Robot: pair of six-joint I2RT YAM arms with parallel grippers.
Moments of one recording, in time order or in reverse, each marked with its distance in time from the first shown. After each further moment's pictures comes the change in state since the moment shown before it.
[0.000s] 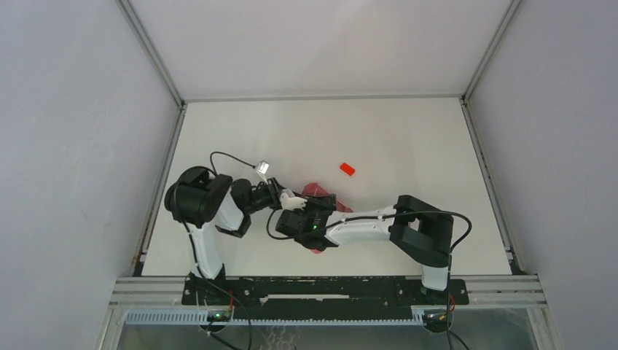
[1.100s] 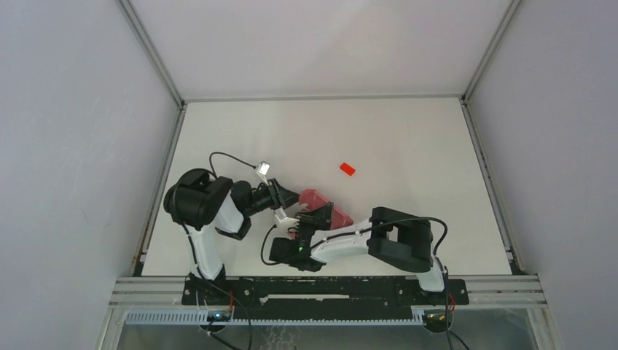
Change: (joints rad) left arm -0.020 -0.030 -0.038 0.051 -0.008 0.000; right arm 0.139 0.121 0.024 -0.110 0.287 0.079
